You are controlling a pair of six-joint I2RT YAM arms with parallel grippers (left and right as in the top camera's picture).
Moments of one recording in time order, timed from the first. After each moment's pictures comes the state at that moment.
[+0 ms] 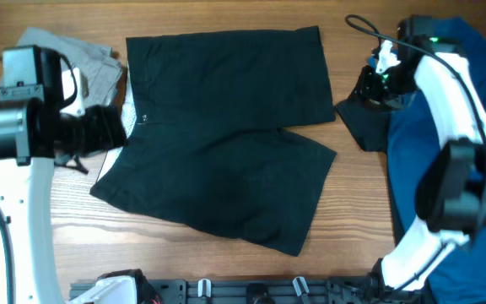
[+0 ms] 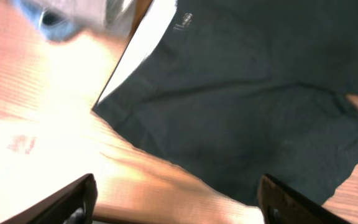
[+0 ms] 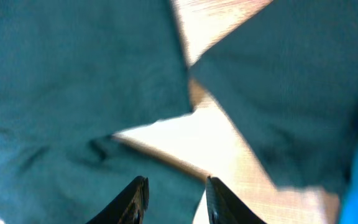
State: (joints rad) left arm 0.10 1.36 1.64 -1.54 0.05 -0.21; right arm -0.09 1.96 1.63 -1.12 -0.33 0.16
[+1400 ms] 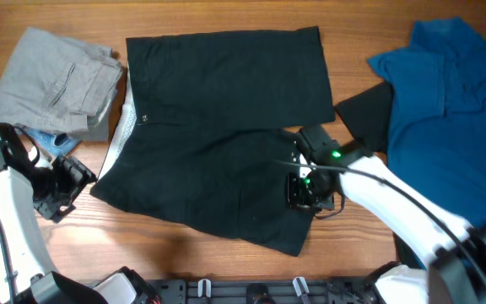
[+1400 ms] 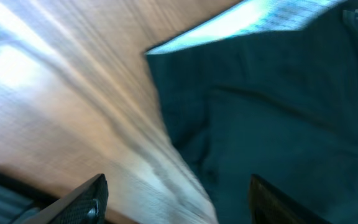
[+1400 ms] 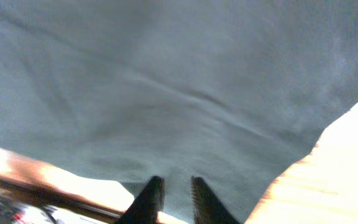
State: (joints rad) left arm 0.58 1.37 1.08 -1.24 0.20 -0.29; right arm 0.51 1.44 0.85 -0.84 -0.36 0.61
